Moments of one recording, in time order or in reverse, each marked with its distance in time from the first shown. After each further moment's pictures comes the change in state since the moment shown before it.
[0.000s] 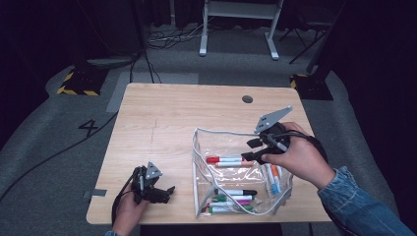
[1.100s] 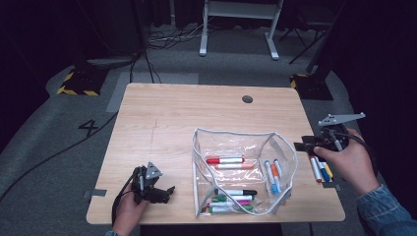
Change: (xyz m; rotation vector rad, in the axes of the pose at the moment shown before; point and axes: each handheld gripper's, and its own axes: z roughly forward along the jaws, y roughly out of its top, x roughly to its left) left arm -0.001 0.000 0.000 0.000 -0.008 -0.013; right arm -0.075 -0.121 -0.048 -0.091 -0.229 0.398
